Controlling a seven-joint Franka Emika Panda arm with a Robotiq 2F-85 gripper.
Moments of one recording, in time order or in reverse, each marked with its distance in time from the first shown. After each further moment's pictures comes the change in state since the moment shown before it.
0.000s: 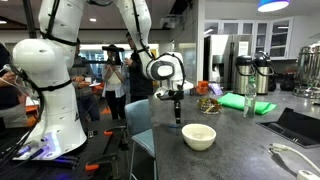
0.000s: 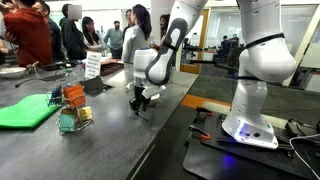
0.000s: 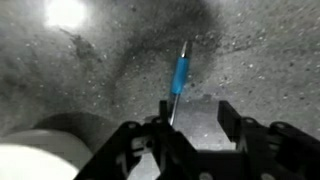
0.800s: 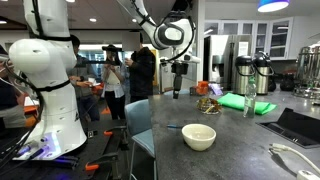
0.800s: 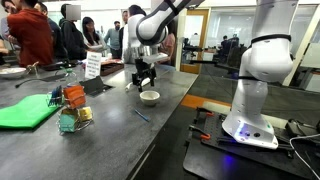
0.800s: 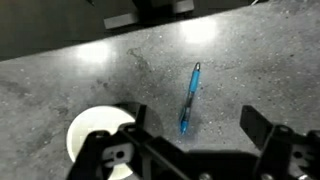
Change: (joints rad) arm -0.102 -0.262 0.040 0.138 0.068 -0.629 -0.150
